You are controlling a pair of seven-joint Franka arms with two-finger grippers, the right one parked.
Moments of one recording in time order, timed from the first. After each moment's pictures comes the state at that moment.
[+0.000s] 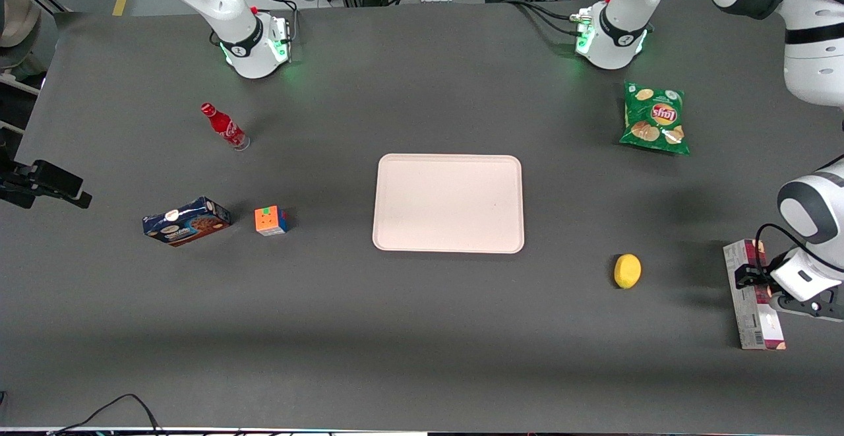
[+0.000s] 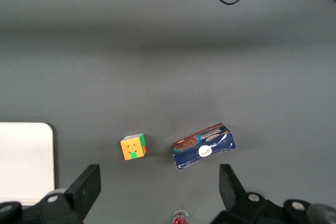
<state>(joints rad) 0.17 0.72 0.13 -1.57 -0.12 2.41 0.55</state>
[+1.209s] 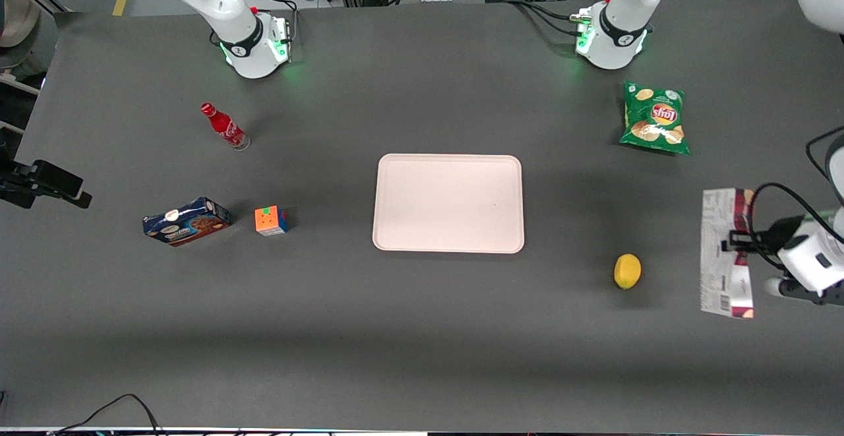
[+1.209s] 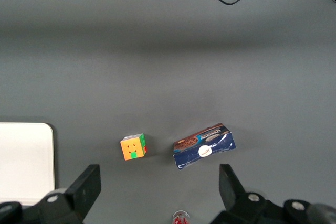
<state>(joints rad) 0.04 0.46 0.05 -1.38 -0.13 1.67 0.24</state>
